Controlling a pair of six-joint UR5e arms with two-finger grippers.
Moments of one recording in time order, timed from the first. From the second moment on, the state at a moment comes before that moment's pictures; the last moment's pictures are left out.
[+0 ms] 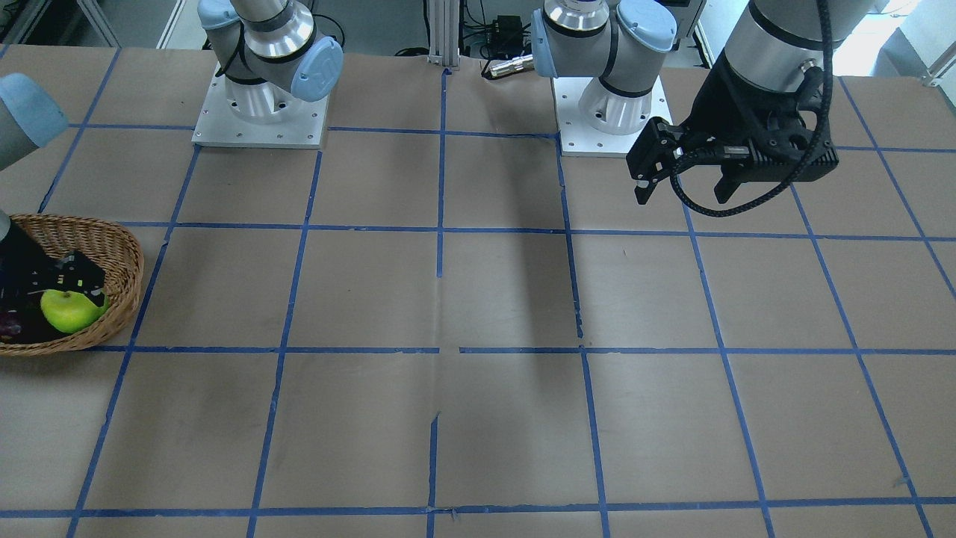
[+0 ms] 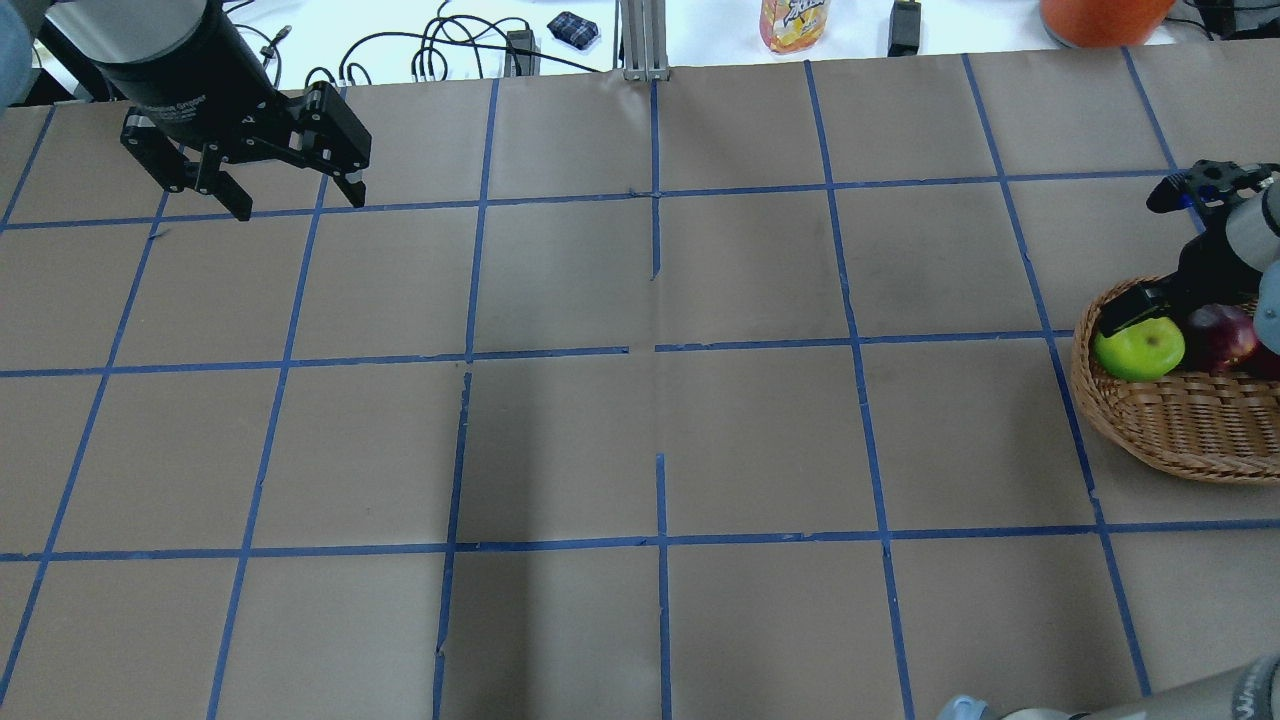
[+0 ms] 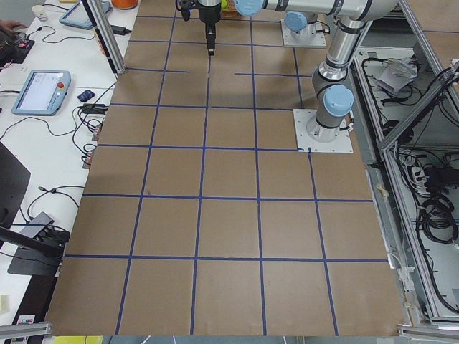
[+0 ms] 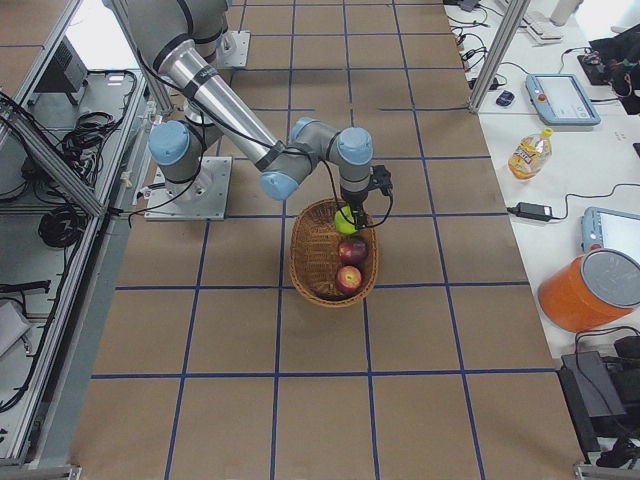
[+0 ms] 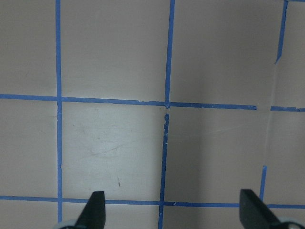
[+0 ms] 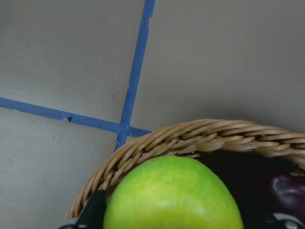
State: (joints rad) left arm -1.51 -1.61 -1.46 -1.64 1.55 0.00; right arm 0.98 -1.33 1.97 -2.27 -1.49 -0.84
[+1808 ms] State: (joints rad) left arm -1.47 -1.51 -1.58 -1.60 1.56 0.04; right arm 1.63 -1.50 1.47 -1.56 -1.56 0.15
